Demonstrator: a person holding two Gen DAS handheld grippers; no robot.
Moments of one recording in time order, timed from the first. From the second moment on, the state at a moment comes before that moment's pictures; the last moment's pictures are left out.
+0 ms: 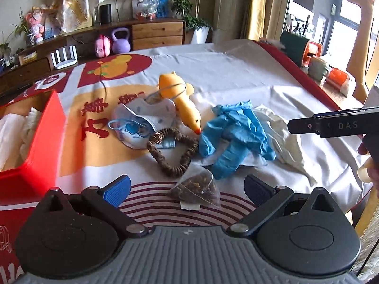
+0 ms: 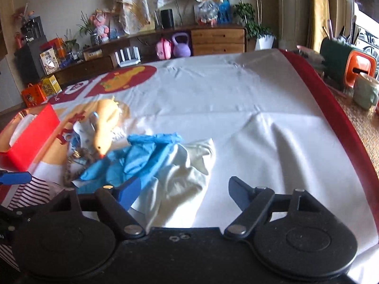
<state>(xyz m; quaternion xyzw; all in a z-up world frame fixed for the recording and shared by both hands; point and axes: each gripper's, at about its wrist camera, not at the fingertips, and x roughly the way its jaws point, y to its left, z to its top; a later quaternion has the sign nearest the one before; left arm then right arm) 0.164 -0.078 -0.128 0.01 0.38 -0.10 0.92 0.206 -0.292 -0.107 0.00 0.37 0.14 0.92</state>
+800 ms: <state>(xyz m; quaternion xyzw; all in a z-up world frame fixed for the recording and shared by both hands) 0.176 -0.084 -0.144 0.02 0.40 -0.13 0.91 0.230 -0.293 -0.131 0.03 0.41 0.14 0.90</state>
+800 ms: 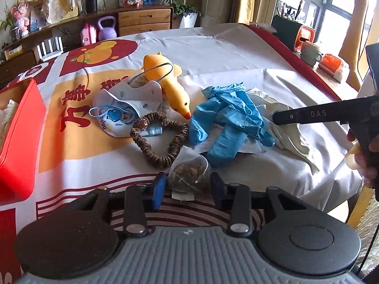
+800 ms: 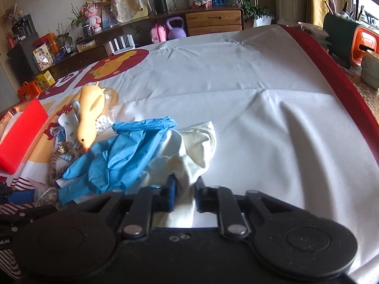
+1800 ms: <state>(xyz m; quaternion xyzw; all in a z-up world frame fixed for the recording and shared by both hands) 0.164 -0.057 -0.107 -0.03 0.37 -0.12 0.92 0.190 -0.284 -0.023 0.03 0.29 0.18 0.94</state>
